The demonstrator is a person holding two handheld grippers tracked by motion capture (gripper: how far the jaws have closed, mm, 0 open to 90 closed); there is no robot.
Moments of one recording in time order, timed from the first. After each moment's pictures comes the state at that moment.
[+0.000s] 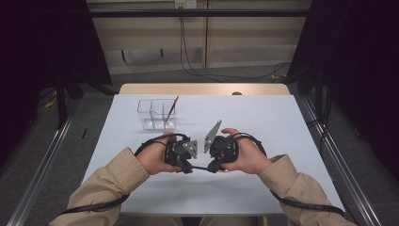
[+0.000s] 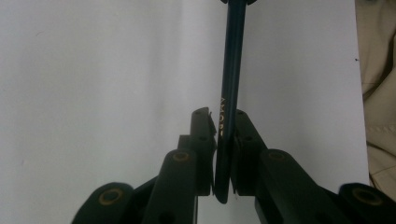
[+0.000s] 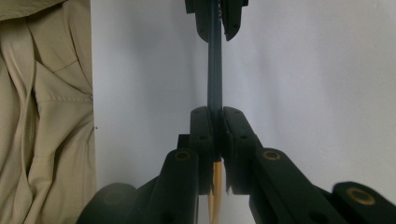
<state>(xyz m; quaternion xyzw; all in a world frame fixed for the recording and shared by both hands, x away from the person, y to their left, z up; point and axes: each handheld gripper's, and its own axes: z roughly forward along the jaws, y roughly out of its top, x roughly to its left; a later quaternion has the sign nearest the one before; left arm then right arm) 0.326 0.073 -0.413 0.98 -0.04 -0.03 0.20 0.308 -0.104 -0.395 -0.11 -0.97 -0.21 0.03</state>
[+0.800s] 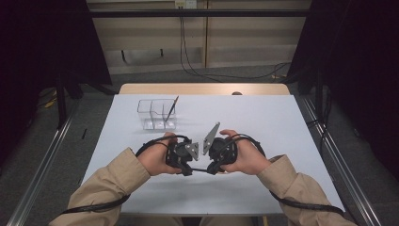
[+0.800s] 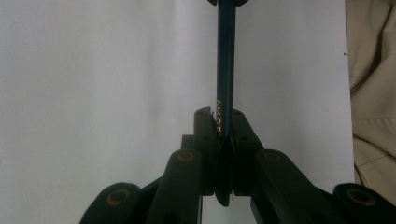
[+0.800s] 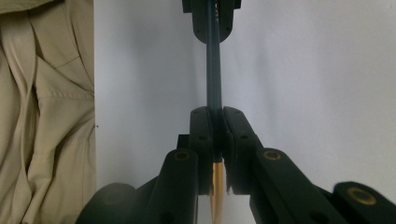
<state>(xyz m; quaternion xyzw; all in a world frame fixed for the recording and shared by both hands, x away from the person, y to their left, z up) 0.323 0.071 -0.412 0.98 -0.04 -0.05 0.19 0.306 -0.101 -0.400 -0.10 -0.97 -0.21 0.04</state>
